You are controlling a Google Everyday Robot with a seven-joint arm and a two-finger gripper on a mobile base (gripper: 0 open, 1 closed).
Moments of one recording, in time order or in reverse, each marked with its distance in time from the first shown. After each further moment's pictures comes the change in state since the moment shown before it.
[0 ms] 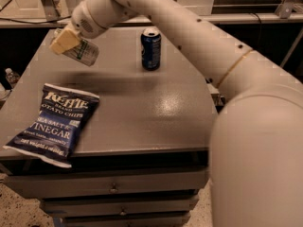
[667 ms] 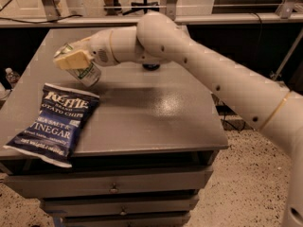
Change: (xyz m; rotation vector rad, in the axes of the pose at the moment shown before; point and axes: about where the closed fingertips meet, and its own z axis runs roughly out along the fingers) arm 0.030 0.040 -0.021 0.010 -0.322 0.117
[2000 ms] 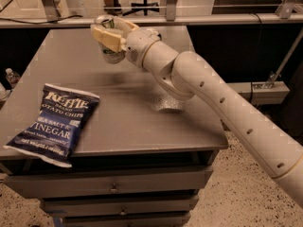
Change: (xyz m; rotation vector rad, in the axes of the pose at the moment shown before) arm -0.035 -0.073 -0.111 0.399 -0.527 0.034
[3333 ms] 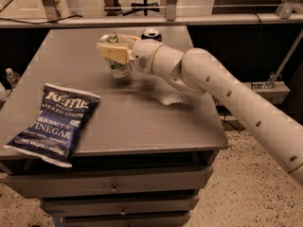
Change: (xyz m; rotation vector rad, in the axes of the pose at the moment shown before) arm 0.045 -0.002 -0.018 -0.093 0.192 0.065
